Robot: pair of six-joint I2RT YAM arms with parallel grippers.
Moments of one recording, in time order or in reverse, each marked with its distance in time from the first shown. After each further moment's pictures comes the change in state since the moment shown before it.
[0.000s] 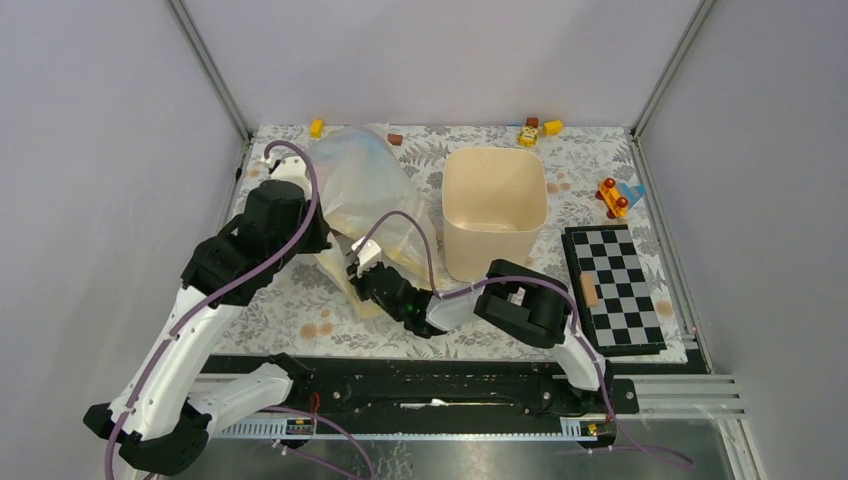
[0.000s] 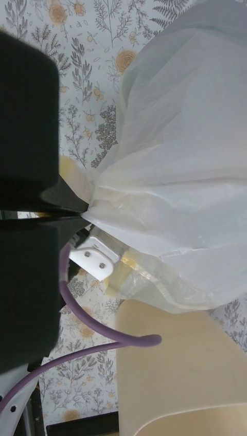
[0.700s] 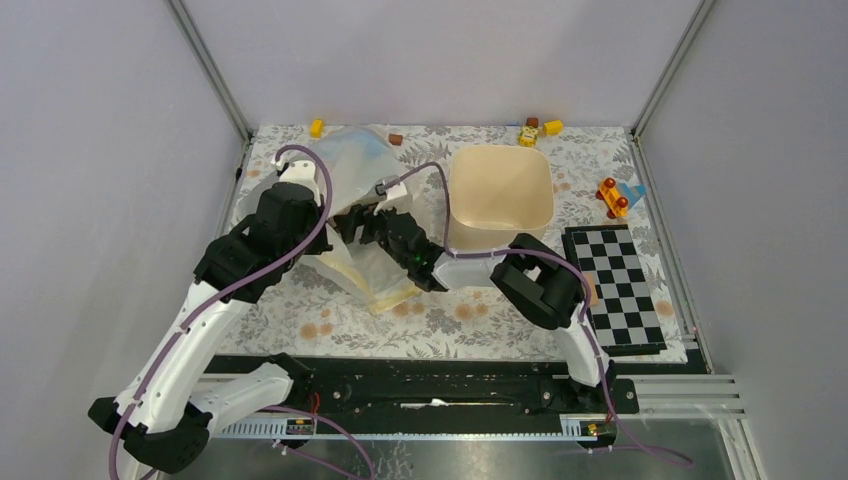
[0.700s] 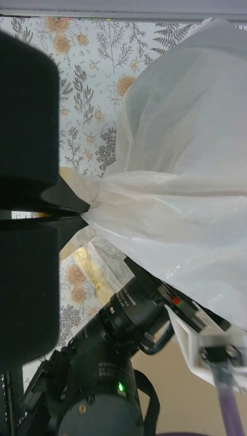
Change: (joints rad) left arm 0.000 0.008 -0.047 0.021 -0.067 0.060; right arm -0.208 -0.020 0.160 0.021 -0.140 0.304
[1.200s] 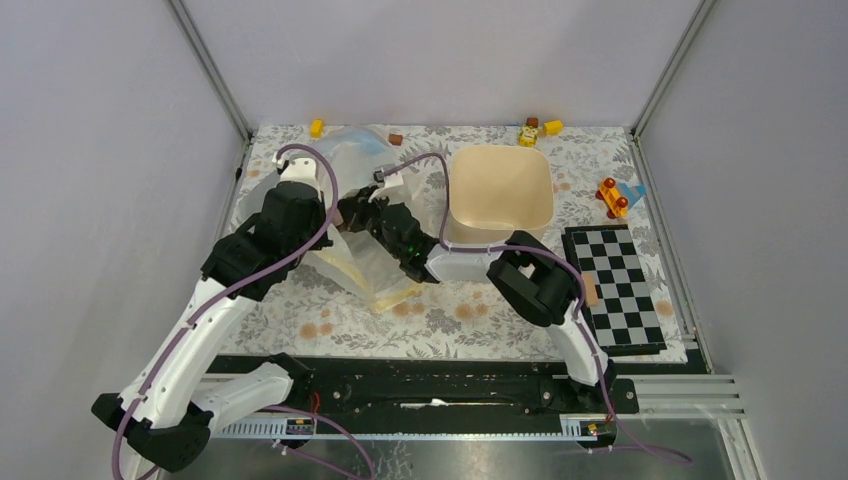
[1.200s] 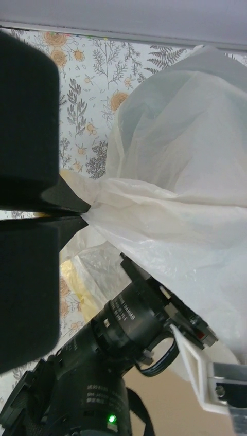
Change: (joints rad) left arm 0.005 0.011 -0.034 0.061 -0.066 0.023; right arm -0.010 0.057 0.162 -0.003 -0.019 0.126
